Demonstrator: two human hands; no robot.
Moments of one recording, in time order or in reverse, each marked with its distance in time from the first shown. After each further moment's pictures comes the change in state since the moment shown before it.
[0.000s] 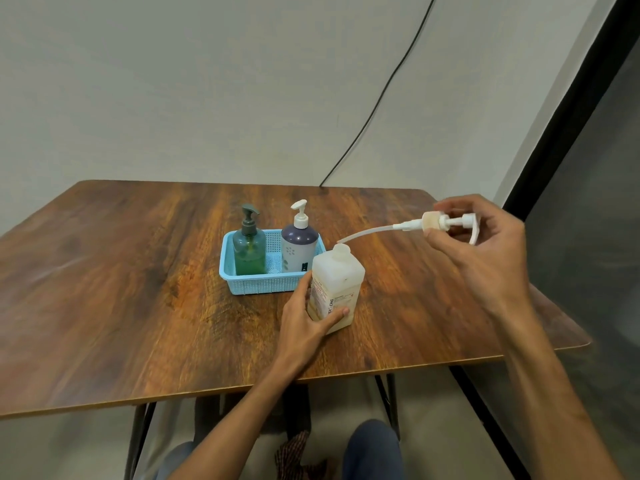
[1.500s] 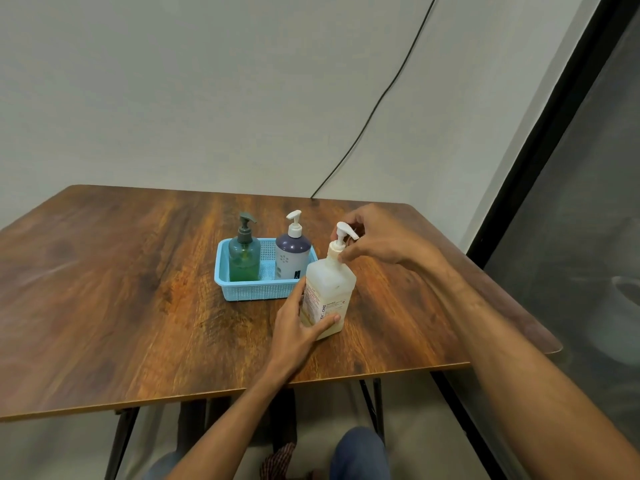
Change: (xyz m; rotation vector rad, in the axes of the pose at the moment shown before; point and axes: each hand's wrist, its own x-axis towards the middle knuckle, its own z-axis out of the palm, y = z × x) left_hand 0.001 -0.005 0.001 -0.055 -0.013 0.026; right_hand 0.062 -0.009 0.080 -0.455 -0.761 0.008
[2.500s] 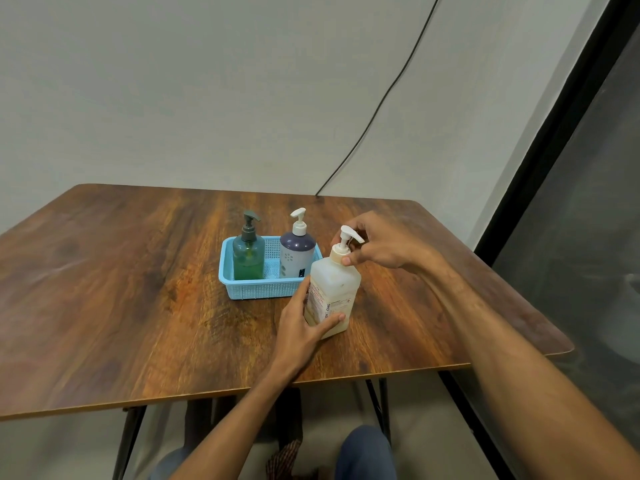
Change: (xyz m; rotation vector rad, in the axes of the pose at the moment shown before) left_hand 0.002 -0.003 0.000 0.009 -0.010 0.023; right_hand 0.017 0.031 0.012 0.063 -0.083 -0.059
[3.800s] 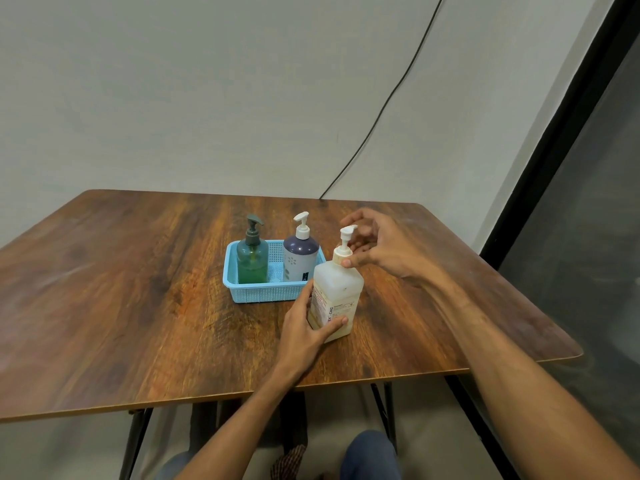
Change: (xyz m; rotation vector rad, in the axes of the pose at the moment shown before) left_hand 0.000 0.001 0.000 0.017 -0.003 -0.037; right_hand -0.010 0.010 0.010 0.386 0.149 0.012
